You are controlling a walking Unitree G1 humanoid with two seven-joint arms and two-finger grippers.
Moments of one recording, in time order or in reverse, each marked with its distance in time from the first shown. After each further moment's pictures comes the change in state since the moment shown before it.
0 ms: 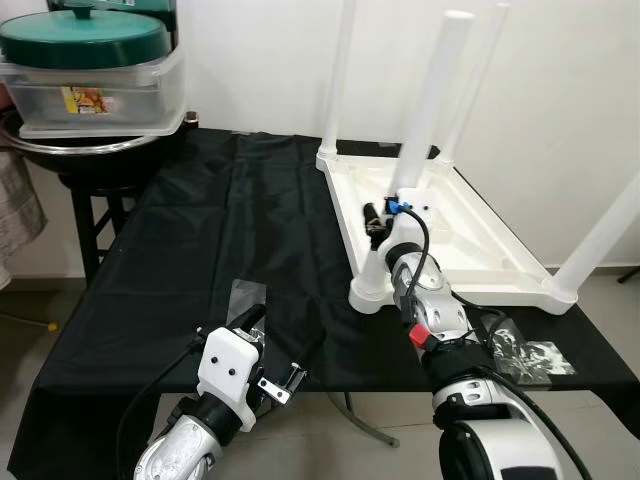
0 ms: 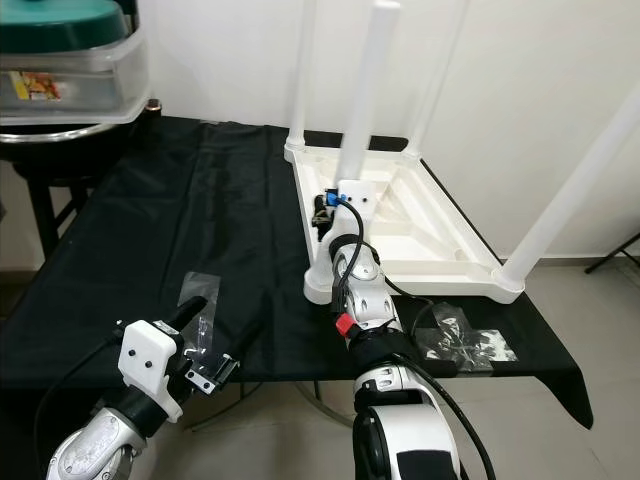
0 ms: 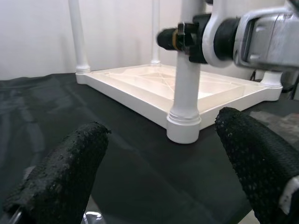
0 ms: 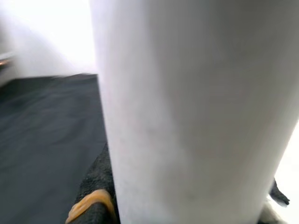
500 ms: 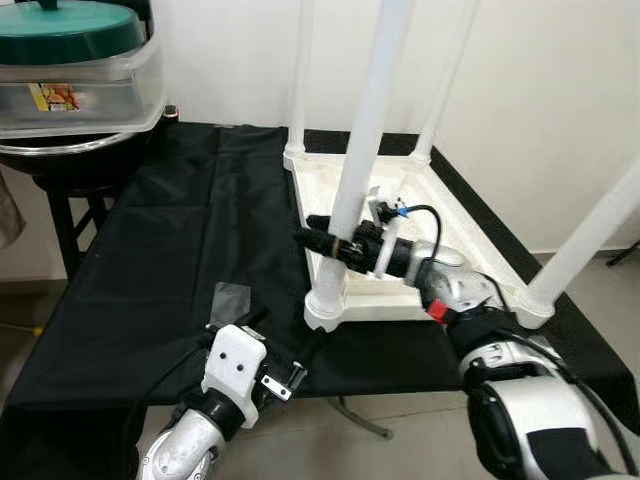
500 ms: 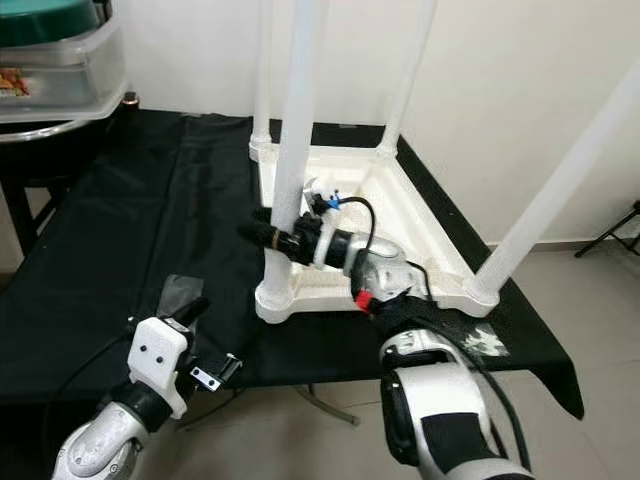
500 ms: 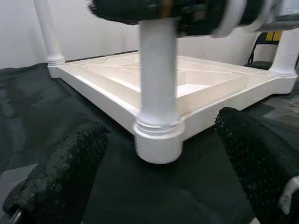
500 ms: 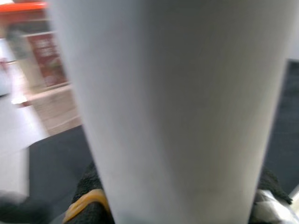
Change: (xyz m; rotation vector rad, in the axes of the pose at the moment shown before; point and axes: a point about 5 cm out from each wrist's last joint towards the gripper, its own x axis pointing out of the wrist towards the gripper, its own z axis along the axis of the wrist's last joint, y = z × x) left arm 0.007 0.002 -0.008 0.041 0.043 0.001; right arm -0.003 0.030 0.017 0.034 0.056 1.073
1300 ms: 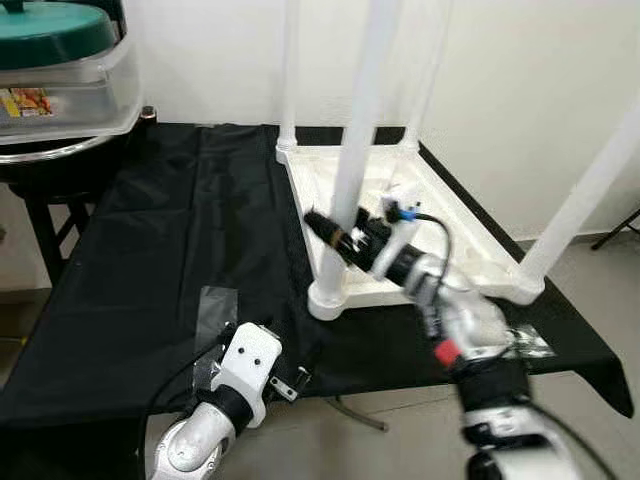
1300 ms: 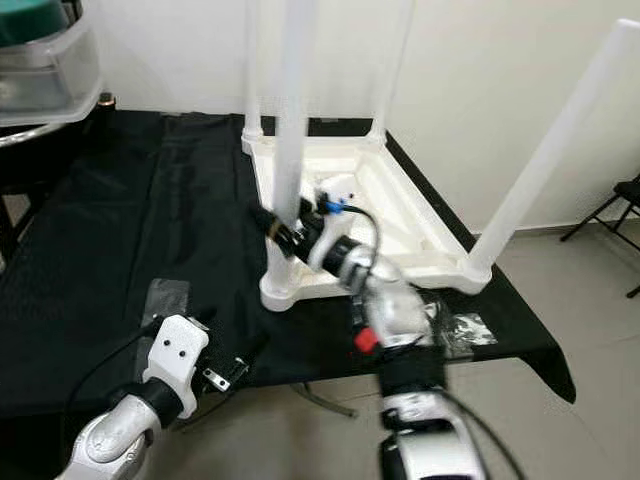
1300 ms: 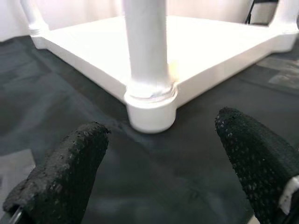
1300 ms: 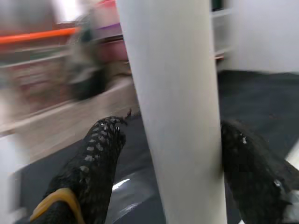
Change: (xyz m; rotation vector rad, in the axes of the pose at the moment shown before) left arm 0.010 0.001 -0.013 0.046 0.123 -0.005; right arm -0.030 0.019 0.006 0.071 -0.053 0.087
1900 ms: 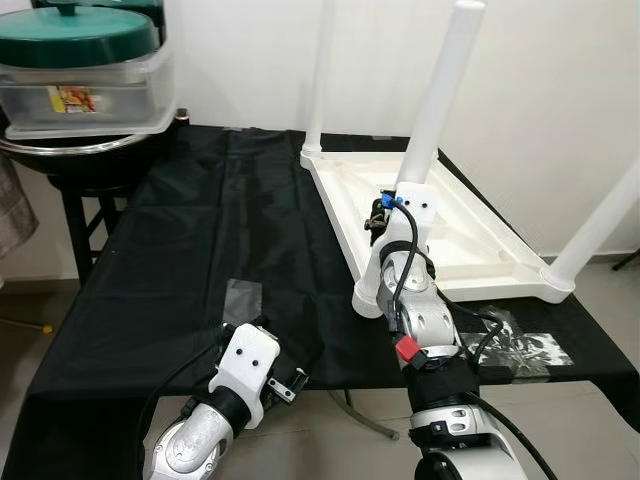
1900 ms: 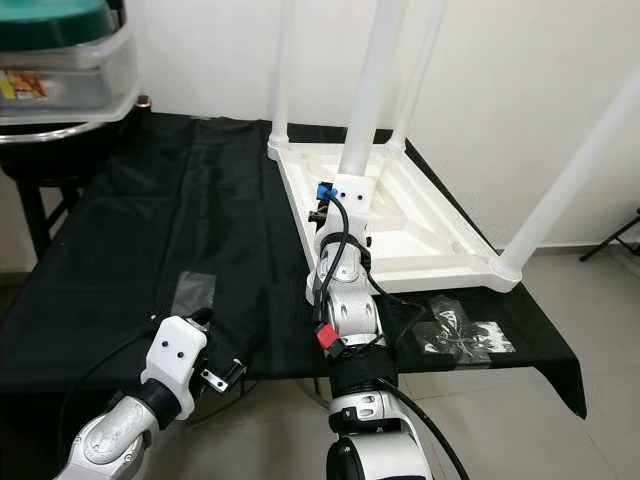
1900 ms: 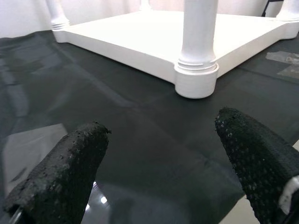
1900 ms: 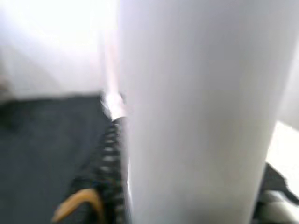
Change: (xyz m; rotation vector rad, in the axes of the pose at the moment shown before) left arm 0.000 0.000 -0.003 0.006 0.034 0.006; right arm 0.028 0.000 0.000 -0.222 -0.152 -1.083
